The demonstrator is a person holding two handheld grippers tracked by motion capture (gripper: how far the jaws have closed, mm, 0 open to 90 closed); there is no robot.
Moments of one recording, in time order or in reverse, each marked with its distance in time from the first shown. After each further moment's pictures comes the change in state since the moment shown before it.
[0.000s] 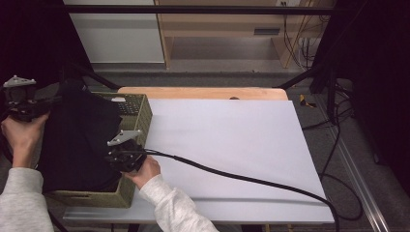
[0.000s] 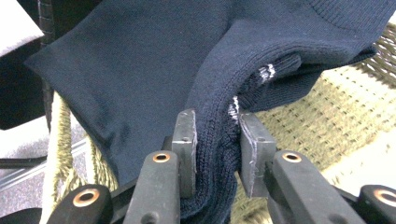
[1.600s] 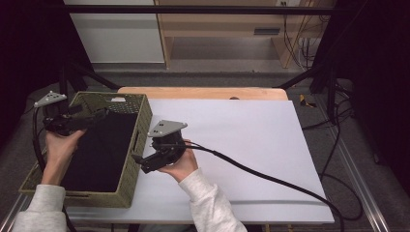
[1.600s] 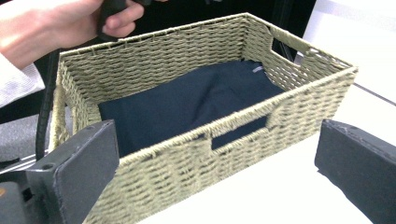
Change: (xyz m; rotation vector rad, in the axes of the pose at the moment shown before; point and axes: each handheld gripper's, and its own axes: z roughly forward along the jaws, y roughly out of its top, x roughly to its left) left arm -0.084 -0.027 0.003 -0.139 -0.245 -0.087; right arm -0.041 -0.006 -0.105 -0.110 -0.072 -0.097
